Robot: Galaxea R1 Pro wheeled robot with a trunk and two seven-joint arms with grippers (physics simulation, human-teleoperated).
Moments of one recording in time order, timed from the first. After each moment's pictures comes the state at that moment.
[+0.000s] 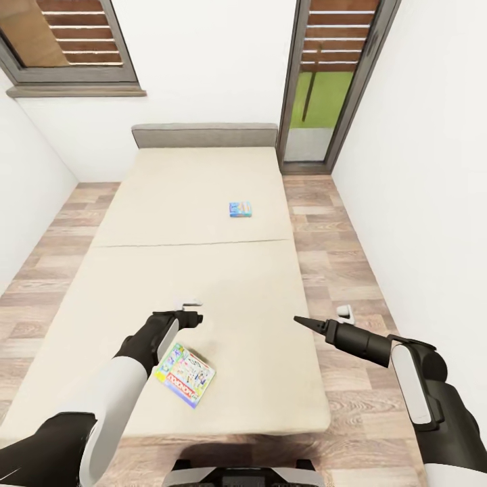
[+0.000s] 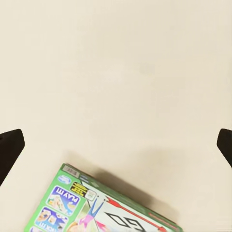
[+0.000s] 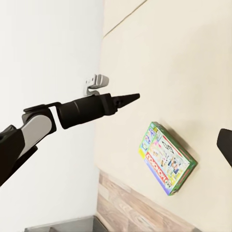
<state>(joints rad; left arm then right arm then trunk) -0.92 -0.07 0.00 -0.53 -0.01 0.46 0.02 -0.46 -0.10 -0.21 -1.47 -0.42 1.04 0.85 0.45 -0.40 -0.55</state>
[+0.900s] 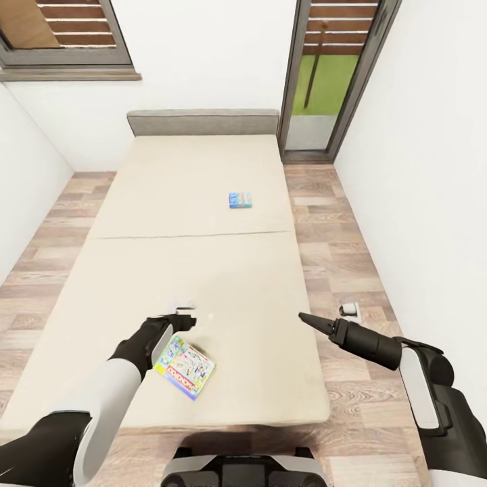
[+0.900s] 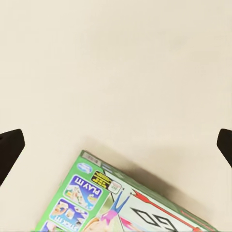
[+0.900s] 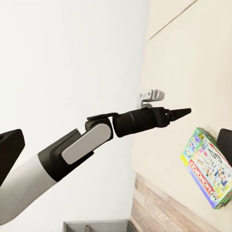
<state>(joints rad) -0.93 -0.04 0.01 -0.47 -0.01 0.38 0.03 -0.44 -0.10 -0.23 -1.50 -0.47 1.04 1.02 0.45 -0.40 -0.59</state>
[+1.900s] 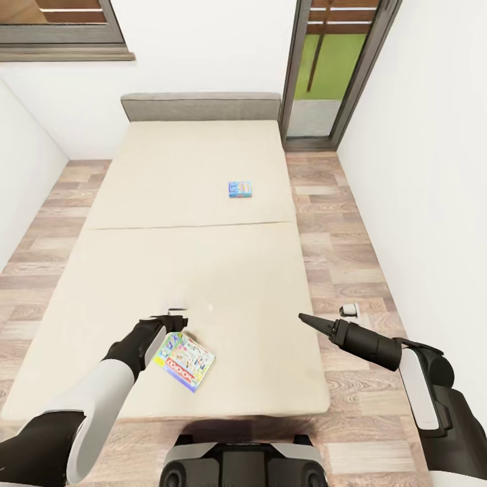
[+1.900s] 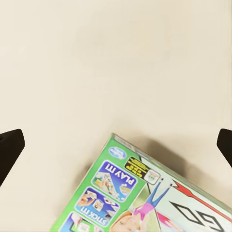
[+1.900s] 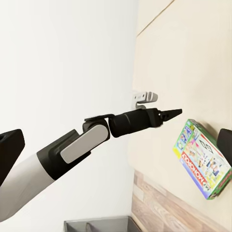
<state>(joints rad) -0.93 -0.01 0.01 -0.44 -0.01 0.35 0.06 -0.43 -0.10 -0.23 -1.50 -0.47 1.03 1.02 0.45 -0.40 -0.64</state>
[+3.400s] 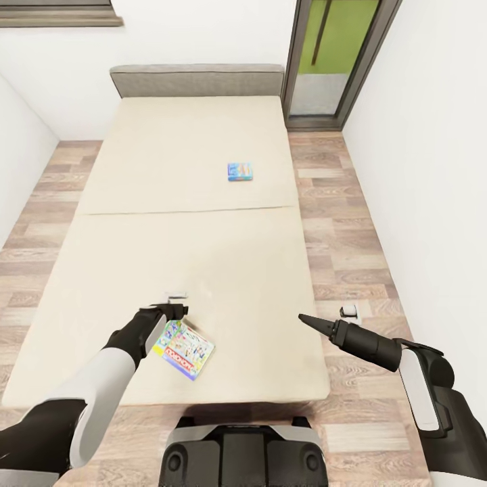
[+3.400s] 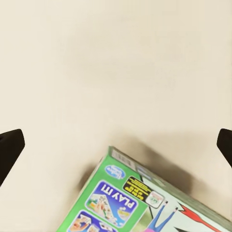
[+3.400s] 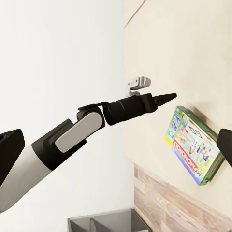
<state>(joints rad) -0.98 -0.01 0.01 -0.45 -0.01 0.35 0.06 -0.43 -0.10 -0.23 -1.50 -0.47 1.03 1.02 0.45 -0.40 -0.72</state>
